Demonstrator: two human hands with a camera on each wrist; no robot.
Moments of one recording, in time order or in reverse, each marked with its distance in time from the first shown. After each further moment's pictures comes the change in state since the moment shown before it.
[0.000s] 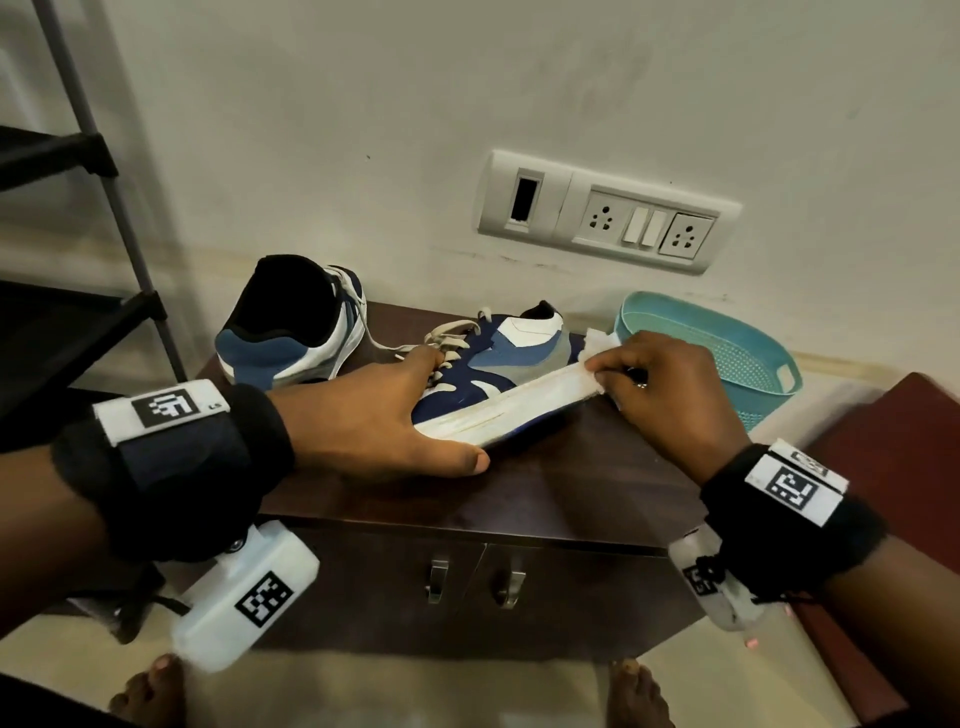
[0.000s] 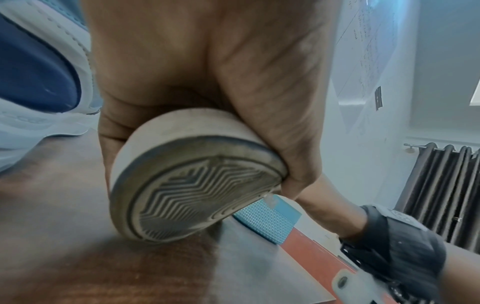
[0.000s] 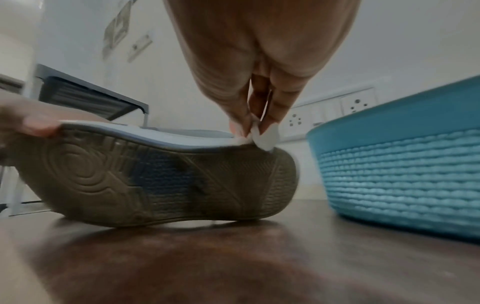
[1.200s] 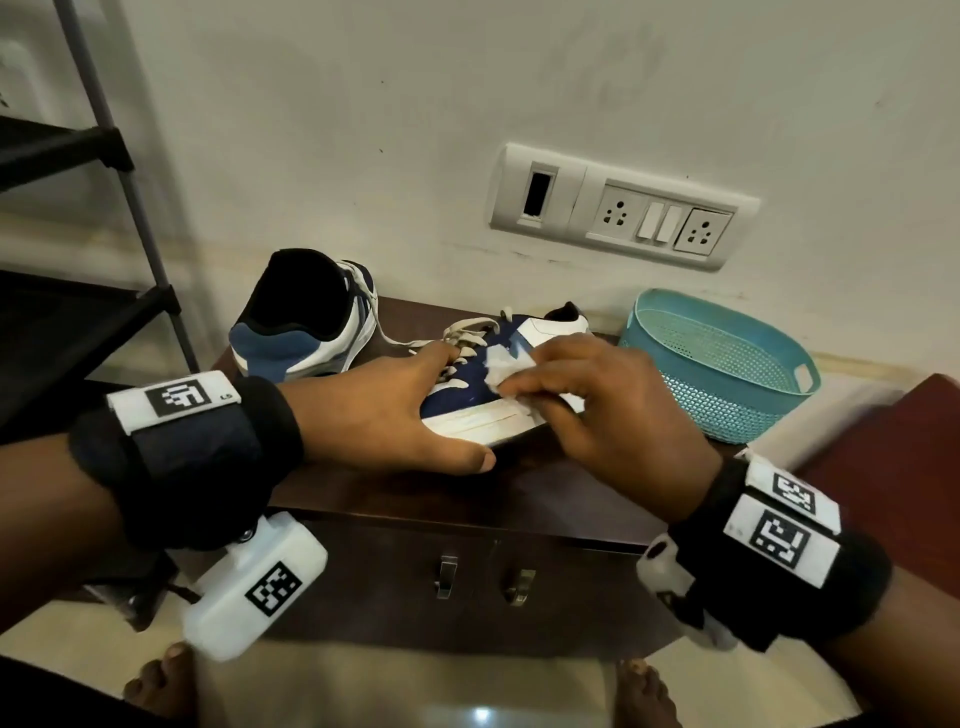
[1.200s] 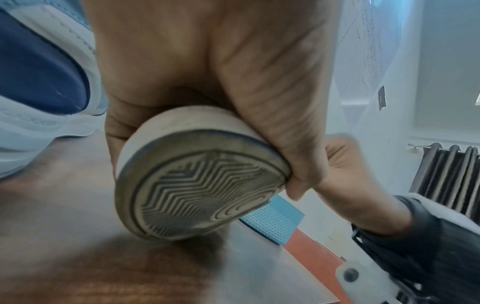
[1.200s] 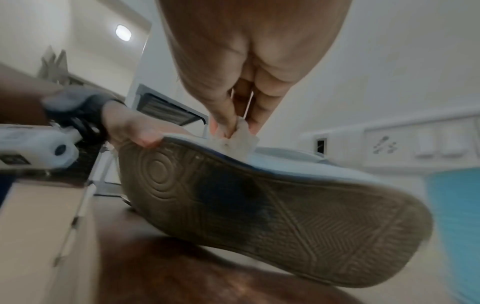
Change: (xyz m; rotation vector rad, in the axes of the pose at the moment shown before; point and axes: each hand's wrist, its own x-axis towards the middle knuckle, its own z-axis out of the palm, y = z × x) left_hand 0.000 -0.008 0.000 -0.035 0.006 0.050; right_hand -0.012 -0.071 0.010 0.026 -0.084 -0.480
